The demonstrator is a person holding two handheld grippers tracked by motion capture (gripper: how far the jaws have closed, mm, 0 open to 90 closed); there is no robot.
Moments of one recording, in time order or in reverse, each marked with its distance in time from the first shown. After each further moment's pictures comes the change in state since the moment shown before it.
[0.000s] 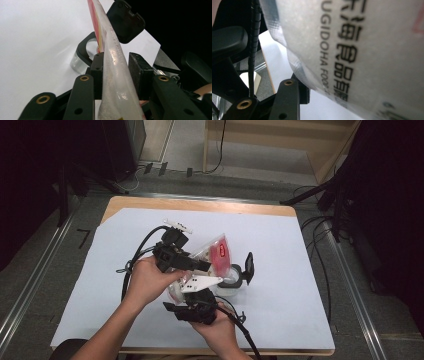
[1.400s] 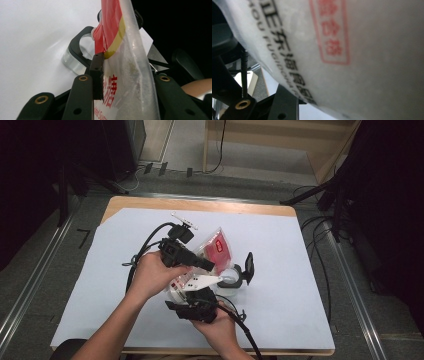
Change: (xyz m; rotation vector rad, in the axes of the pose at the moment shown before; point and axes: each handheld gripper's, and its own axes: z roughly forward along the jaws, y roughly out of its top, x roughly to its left) left arm 0.009 0.012 0.012 0.092 -0.076 -0.061; right arm -0.008 -0.006 0.005 0.012 -0.019 0.009
